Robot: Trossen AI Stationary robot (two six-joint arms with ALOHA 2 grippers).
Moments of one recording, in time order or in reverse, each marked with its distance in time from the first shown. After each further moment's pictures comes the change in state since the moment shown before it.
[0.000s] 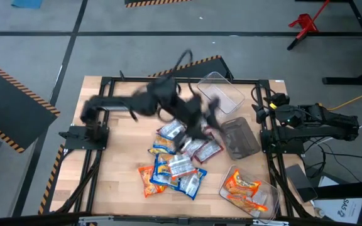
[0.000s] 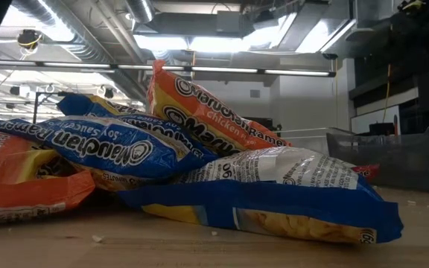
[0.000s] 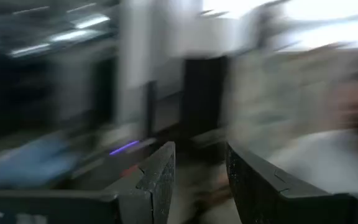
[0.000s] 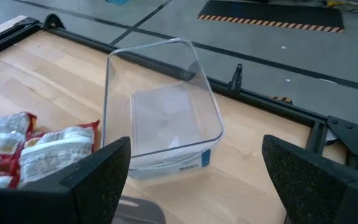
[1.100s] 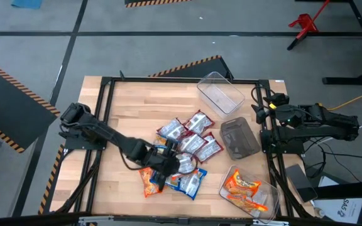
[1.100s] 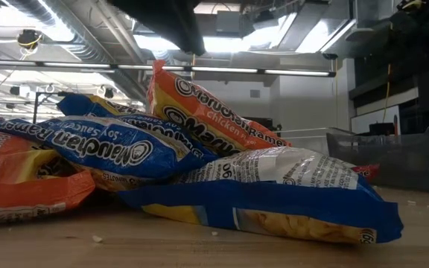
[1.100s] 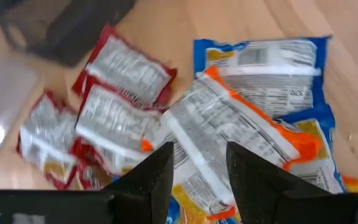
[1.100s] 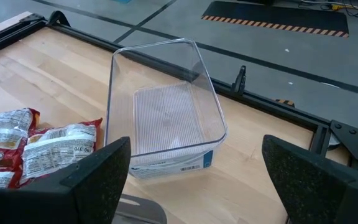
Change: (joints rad) left arm -0.377 -0.168 -0.804 -0.569 -0.907 0.297; right arm 0.000 0.000 0.000 0.013 -0.006 -0.033
